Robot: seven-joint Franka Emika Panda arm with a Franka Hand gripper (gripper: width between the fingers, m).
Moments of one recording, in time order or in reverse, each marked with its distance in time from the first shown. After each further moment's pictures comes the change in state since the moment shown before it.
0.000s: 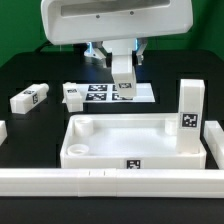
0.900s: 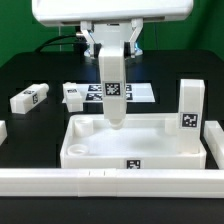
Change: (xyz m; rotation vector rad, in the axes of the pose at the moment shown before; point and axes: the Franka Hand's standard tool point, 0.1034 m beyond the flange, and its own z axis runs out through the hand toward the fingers) arm 0.049 0.006 -0.035 -0.064 0.577 -0.023
